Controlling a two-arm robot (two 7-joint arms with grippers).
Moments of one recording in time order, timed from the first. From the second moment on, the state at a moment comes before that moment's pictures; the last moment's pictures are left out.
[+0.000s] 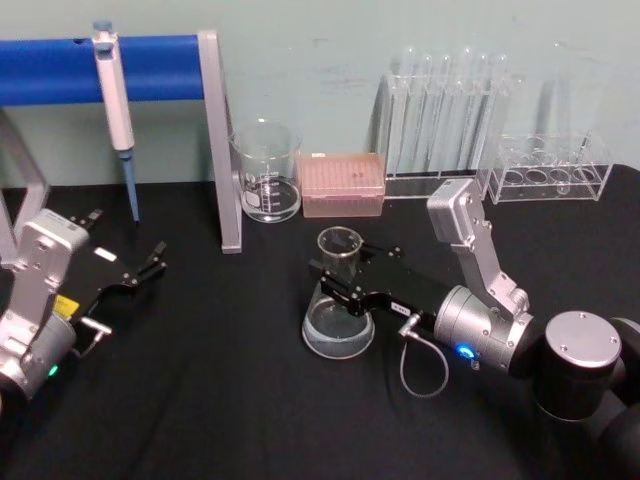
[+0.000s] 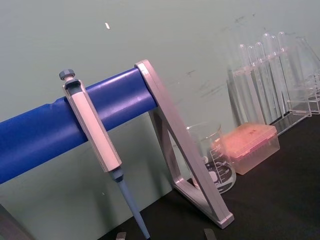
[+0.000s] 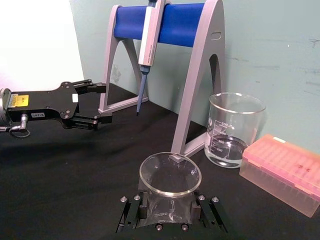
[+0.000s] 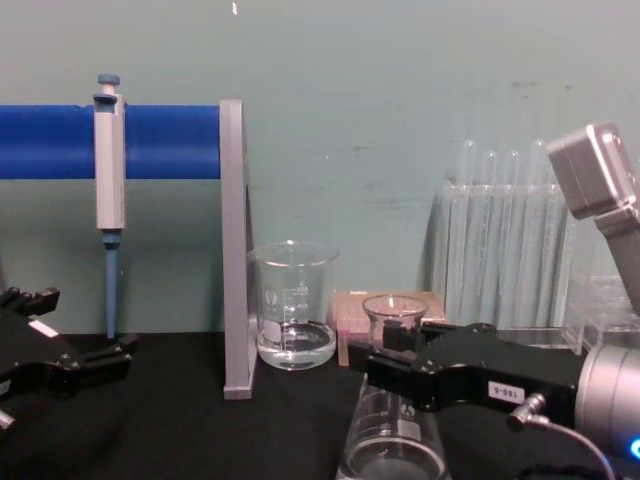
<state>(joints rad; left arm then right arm) -0.20 0.60 0.45 -1.41 -0.25 -0.12 0.03 0.34 0.33 -0.49 -1.31 0.36 -0.01 0.50</state>
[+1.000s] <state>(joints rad) -0.20 0.60 0.45 -1.41 -0.25 -0.12 0.03 0.34 0.33 -0.49 -1.32 0.37 -0.01 0.52</state>
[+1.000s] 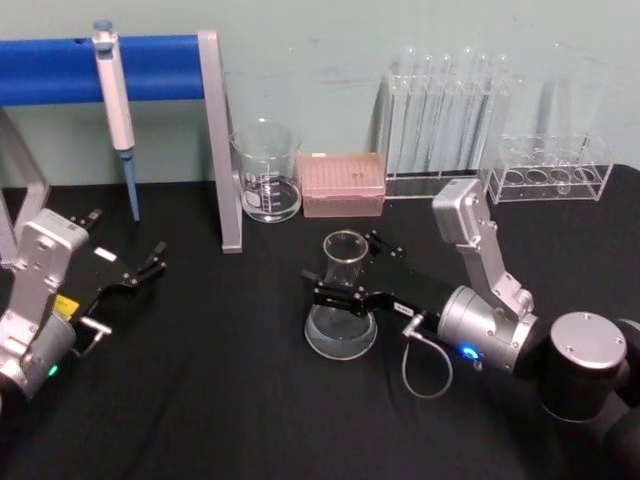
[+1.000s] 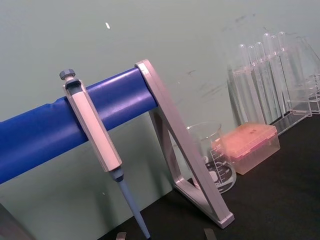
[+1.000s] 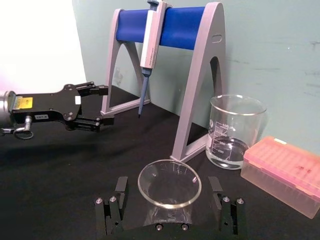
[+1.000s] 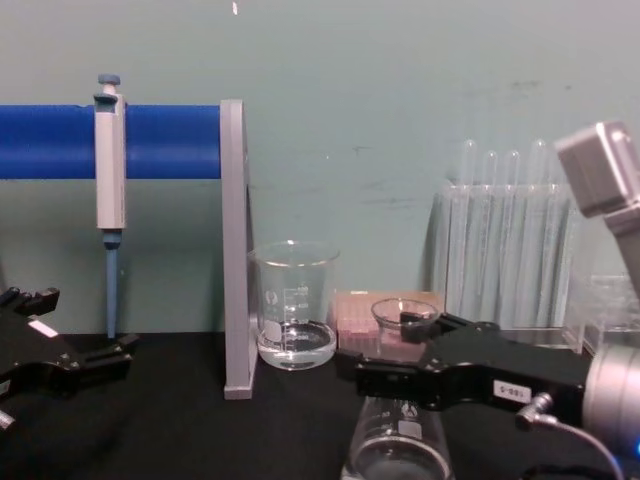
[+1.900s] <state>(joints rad) -0.20 0.60 0.45 -1.41 -0.25 -0.12 0.03 0.19 0.51 -0.41 -1.50 0.47 -0.04 0.58</state>
